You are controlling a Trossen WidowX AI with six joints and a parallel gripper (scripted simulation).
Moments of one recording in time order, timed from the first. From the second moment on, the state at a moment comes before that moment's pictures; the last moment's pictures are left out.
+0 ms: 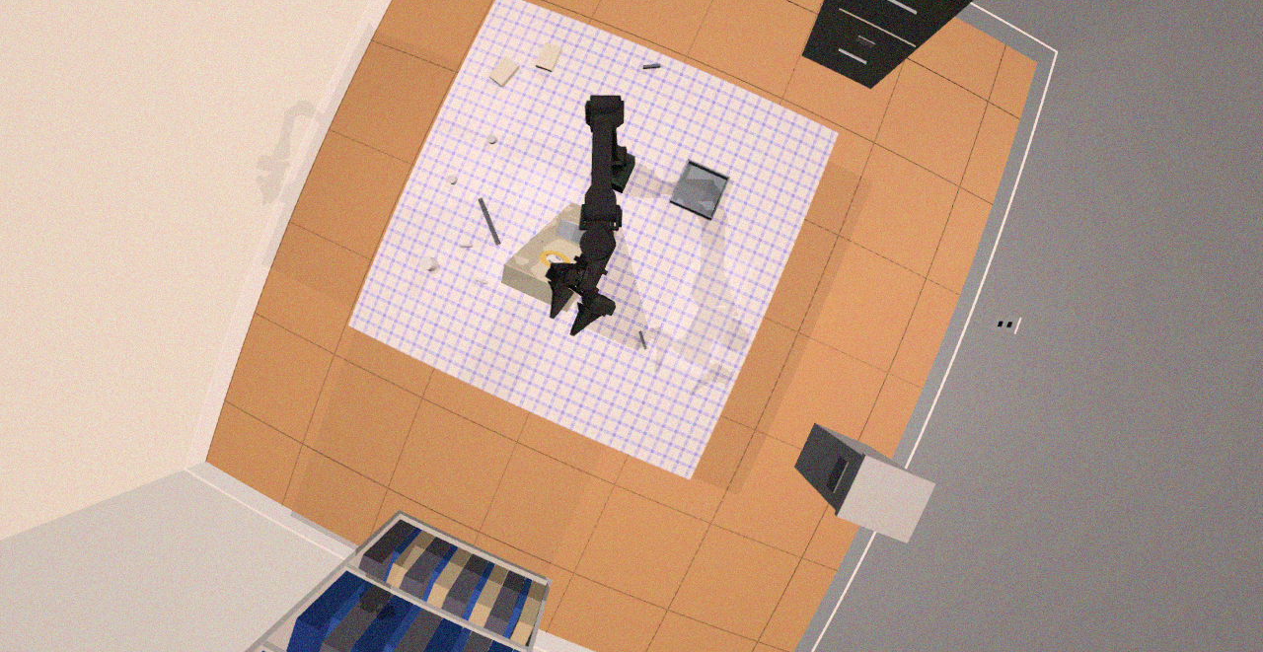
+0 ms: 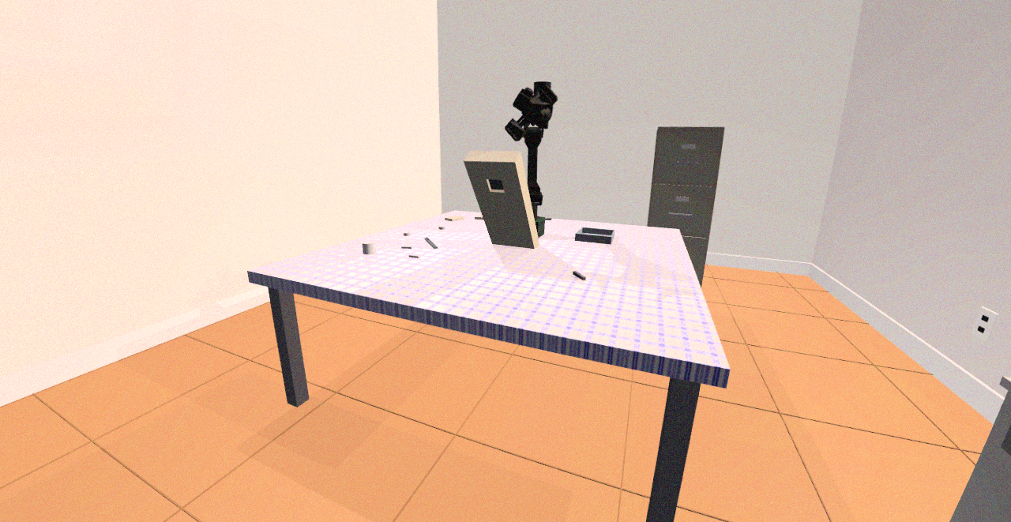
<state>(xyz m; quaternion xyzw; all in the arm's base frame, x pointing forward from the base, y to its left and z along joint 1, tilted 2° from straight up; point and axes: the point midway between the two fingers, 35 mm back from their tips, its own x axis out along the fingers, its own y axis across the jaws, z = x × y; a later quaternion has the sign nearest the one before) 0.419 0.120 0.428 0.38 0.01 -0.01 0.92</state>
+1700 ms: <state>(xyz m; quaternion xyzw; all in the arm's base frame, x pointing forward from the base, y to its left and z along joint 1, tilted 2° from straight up) 0.274 0.006 0.274 -0.57 0.21 0.18 0.77</state>
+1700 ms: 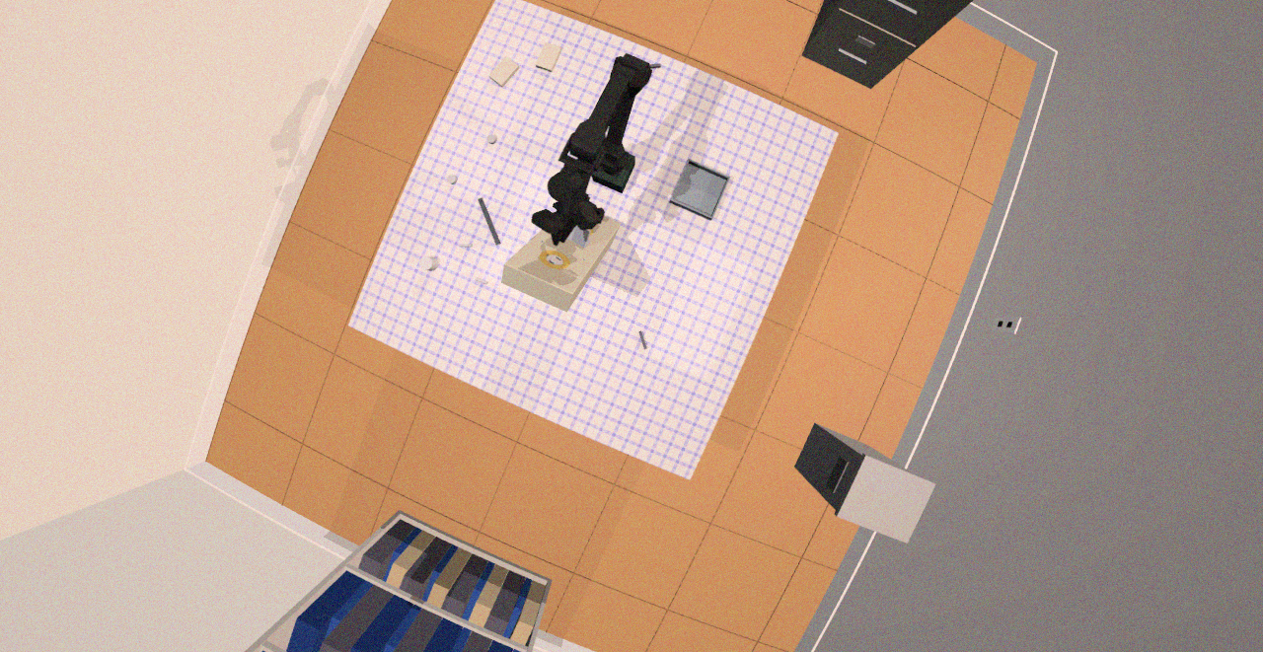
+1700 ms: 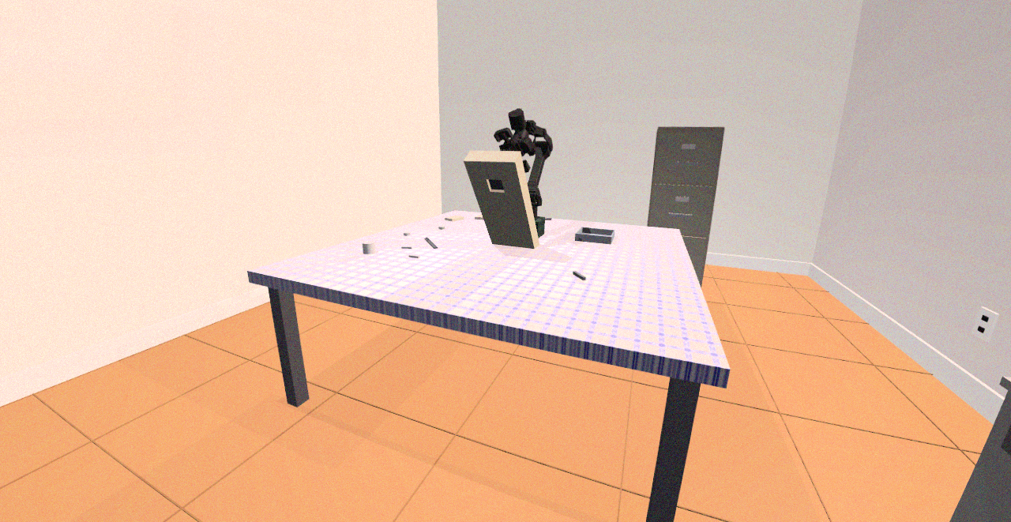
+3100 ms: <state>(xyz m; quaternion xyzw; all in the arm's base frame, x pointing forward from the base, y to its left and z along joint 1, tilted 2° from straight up) 0.311 0.008 0.249 -0.57 0.21 0.18 0.77</state>
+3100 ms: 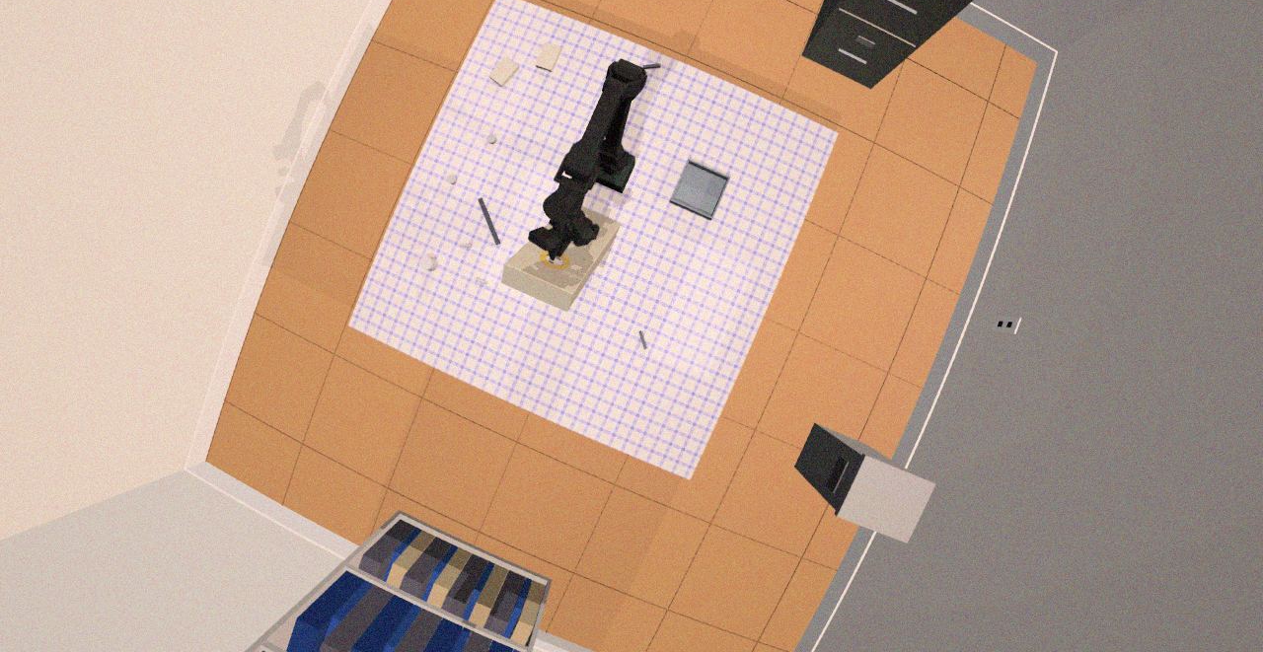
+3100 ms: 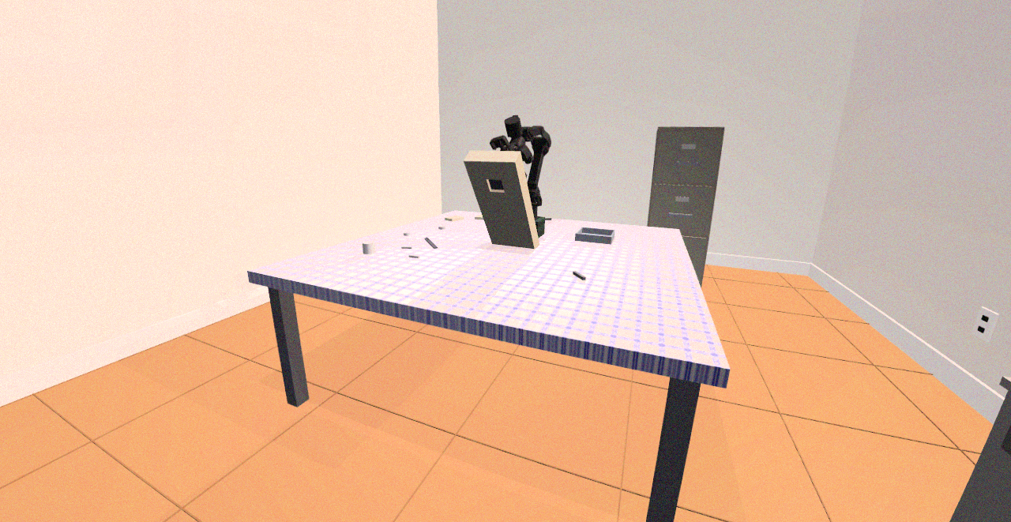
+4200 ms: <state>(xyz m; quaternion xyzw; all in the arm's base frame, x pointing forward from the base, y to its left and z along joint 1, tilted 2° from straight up) 0.322 0.009 0.243 -0.58 0.21 0.18 0.77</state>
